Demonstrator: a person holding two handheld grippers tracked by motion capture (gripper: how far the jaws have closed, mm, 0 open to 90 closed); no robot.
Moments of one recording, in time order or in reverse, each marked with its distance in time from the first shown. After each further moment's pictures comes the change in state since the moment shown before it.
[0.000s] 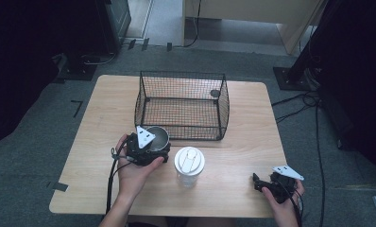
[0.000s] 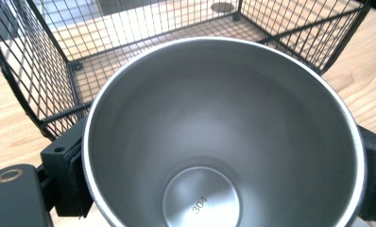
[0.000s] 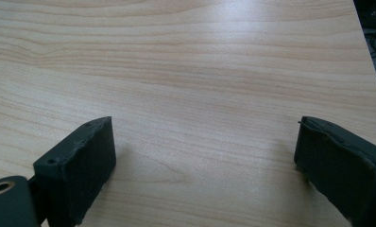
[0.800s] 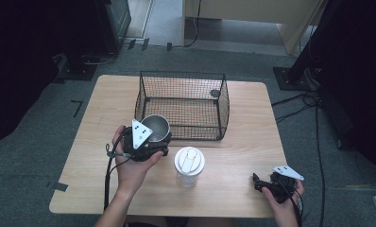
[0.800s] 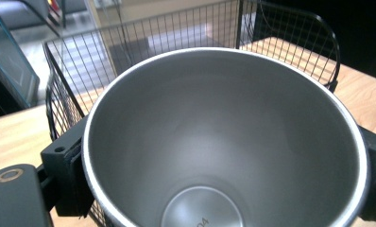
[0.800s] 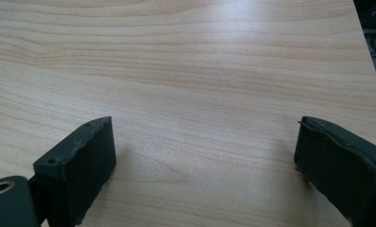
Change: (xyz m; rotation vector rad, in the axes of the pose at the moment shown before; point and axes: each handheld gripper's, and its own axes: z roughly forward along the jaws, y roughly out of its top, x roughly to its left) left arm -0.004 0.029 -0.024 -0.211 0.026 0.049; right arm 0.000 0.000 0.000 0.000 0.000 0.003
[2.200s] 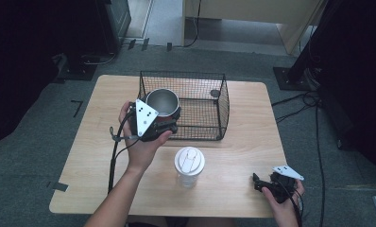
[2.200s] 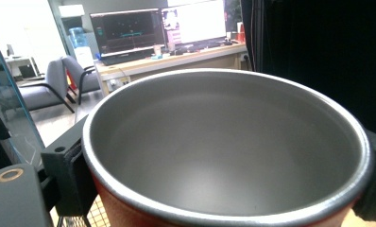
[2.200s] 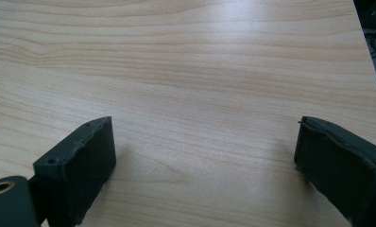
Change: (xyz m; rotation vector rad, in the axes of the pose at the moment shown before) left arm -0.001 0.052 0.022 -0.290 0.014 0.054; right arm 0.000 0.000 0.000 -0.001 0.000 -0.001
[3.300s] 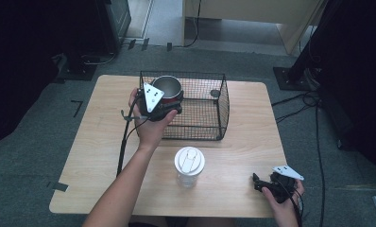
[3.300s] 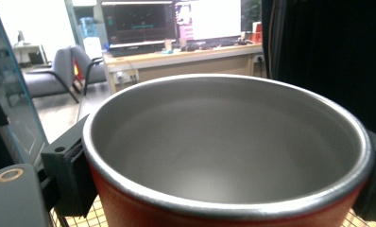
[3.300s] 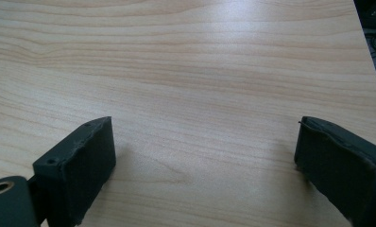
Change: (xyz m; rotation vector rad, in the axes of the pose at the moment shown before) left arm 0.020 -0.023 0.073 0.025 0.048 -0.078; right arm 0.000 0.000 0.000 0.002 0.000 0.000
